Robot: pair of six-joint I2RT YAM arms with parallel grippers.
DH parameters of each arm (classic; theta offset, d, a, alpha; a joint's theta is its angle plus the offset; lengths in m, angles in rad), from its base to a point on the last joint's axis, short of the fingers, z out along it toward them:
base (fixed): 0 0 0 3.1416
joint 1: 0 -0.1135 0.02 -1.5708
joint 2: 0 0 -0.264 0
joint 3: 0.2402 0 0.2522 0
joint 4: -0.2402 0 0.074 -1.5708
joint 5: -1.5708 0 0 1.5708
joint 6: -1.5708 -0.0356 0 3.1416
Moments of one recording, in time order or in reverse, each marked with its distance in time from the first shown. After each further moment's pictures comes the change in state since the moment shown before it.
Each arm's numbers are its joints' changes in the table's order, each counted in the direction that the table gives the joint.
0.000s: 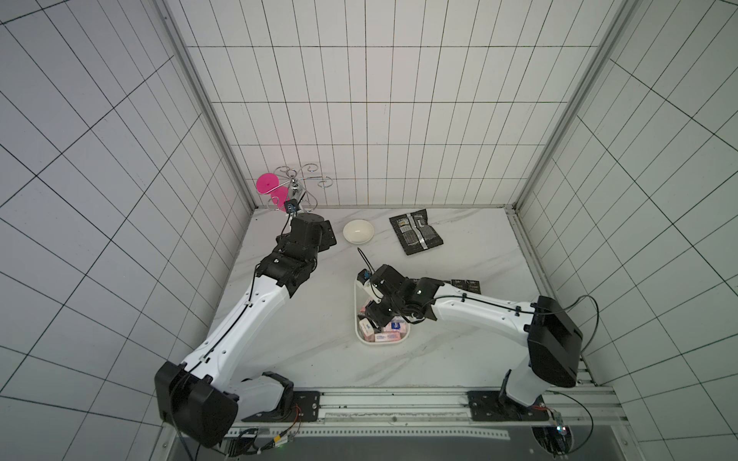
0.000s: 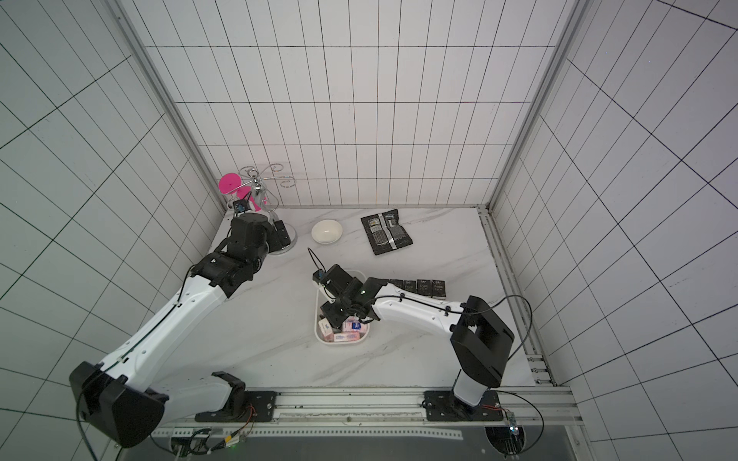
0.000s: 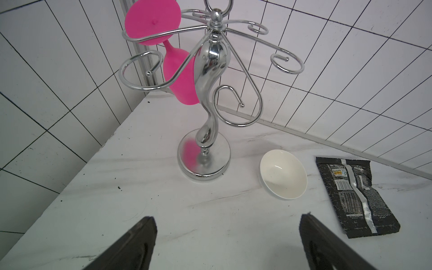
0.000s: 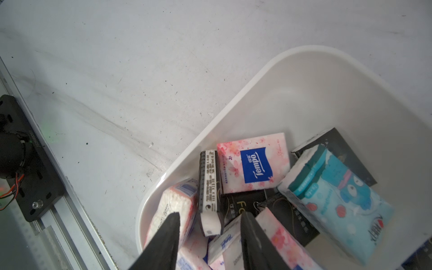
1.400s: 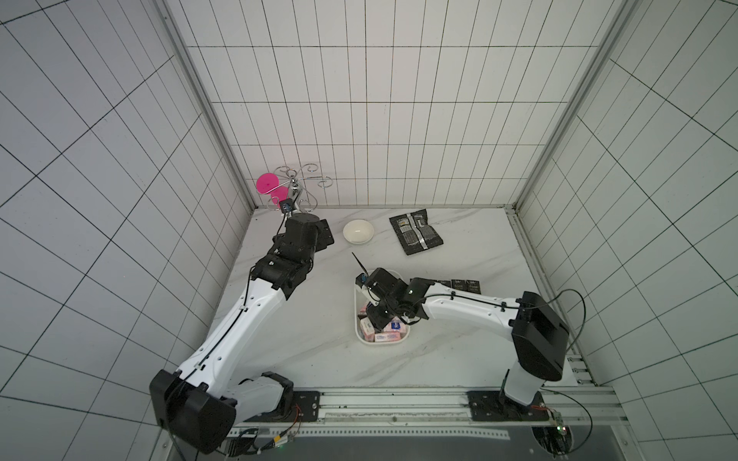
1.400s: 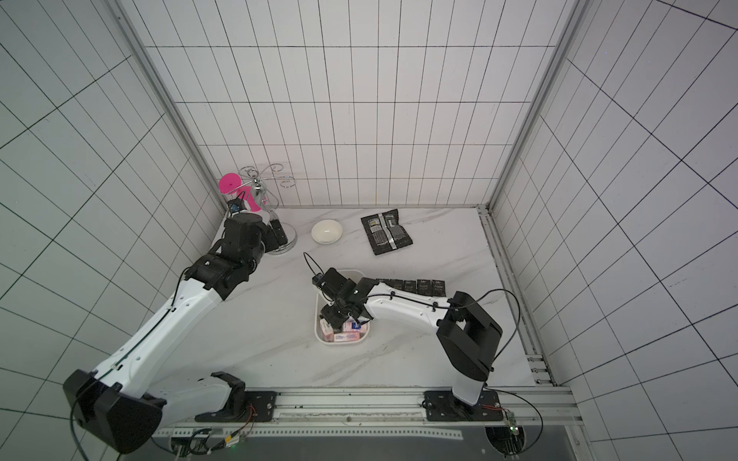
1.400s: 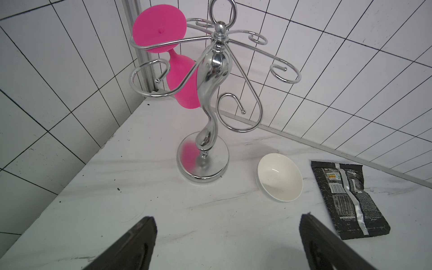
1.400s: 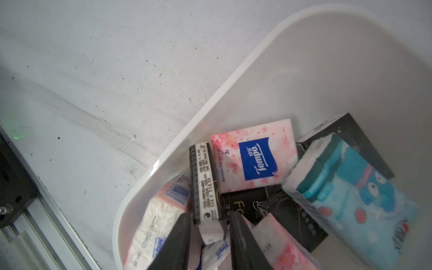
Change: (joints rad) left arm -0.014 0.027 0.000 -0.002 -0.022 0.007; right arm -0.008 -0.061 0.025 -0.050 -0.034 -0.011
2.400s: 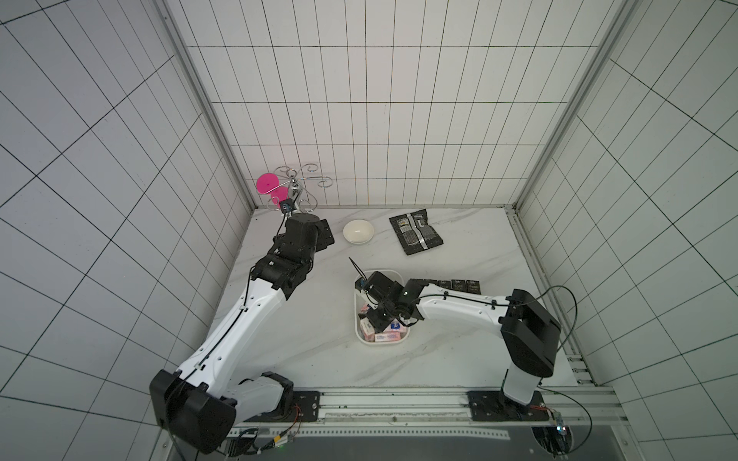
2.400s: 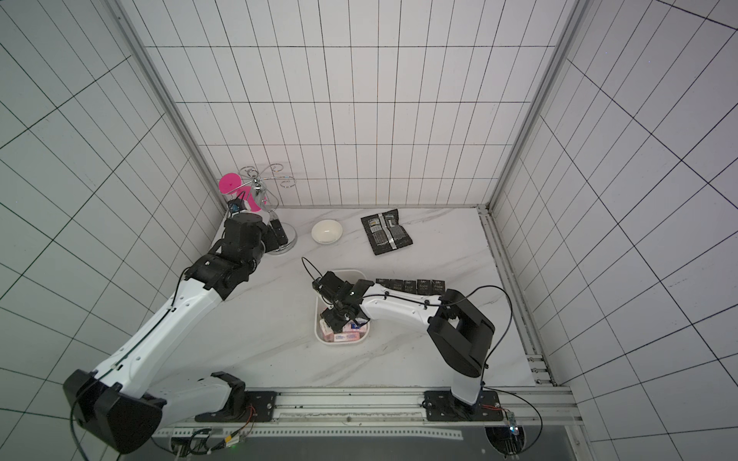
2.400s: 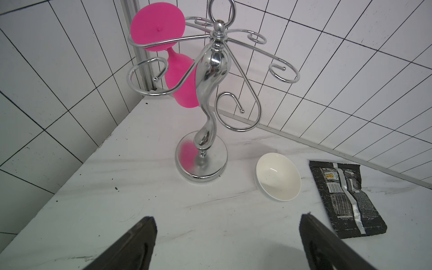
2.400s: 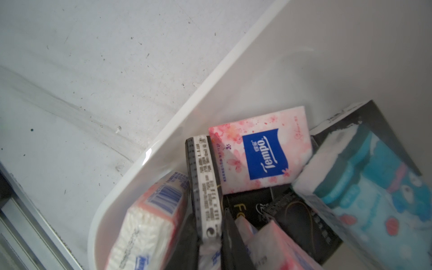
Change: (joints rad) left arm 0.000 0.000 0.000 0.001 -0.005 0.004; right arm -0.005 -0.045 0.002 -0.011 -0.012 0.004
